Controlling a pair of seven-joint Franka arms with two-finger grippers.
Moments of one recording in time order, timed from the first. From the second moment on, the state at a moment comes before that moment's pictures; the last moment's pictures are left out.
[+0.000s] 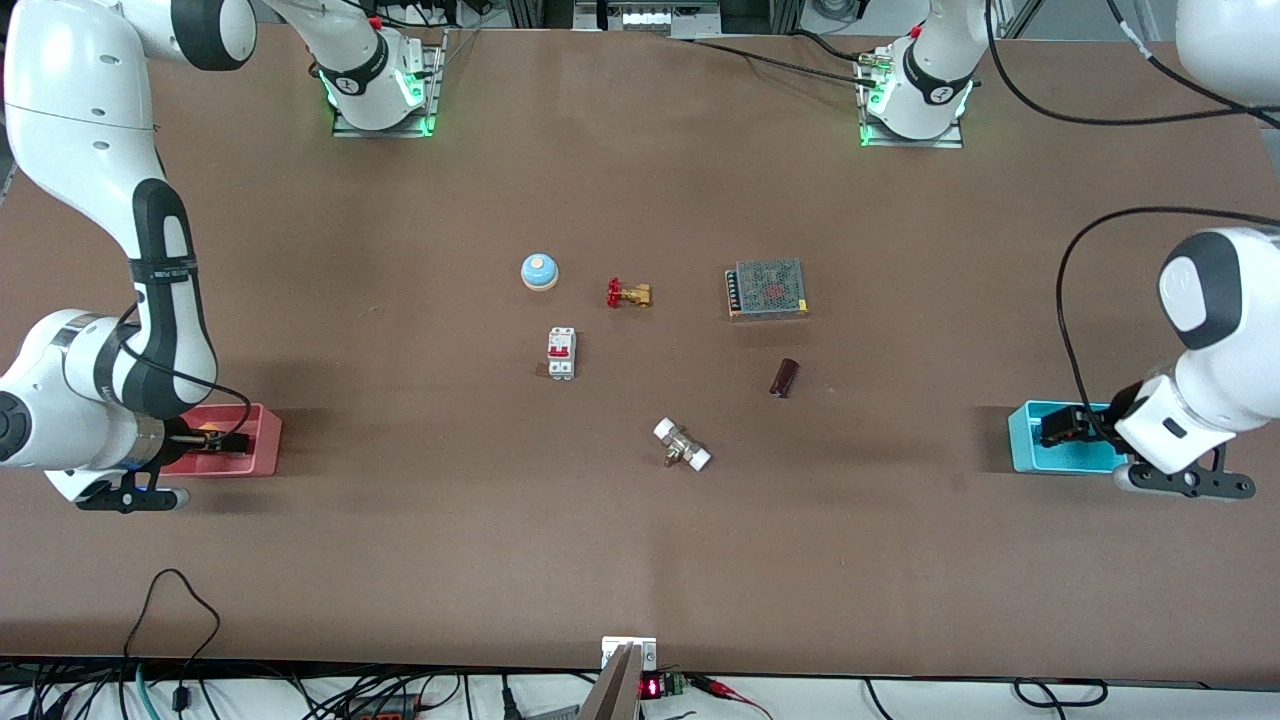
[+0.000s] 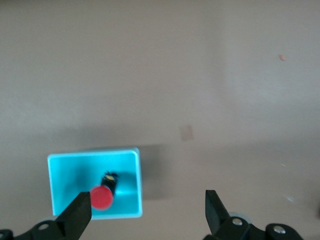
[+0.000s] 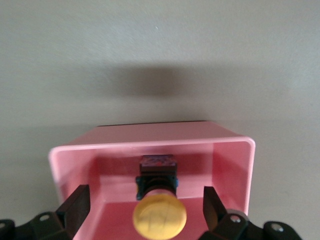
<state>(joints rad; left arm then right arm) 0.12 0.43 -0.08 -1.55 0.03 2.03 0.11 0.02 0.80 -0.23 -1.34 0.11 2.02 -0.20</state>
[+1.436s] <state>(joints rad) 0.10 -0.07 -0.11 -1.76 0.03 1.80 0.06 0.14 0.21 -0.23 -1.38 0.07 1.44 -0.08</state>
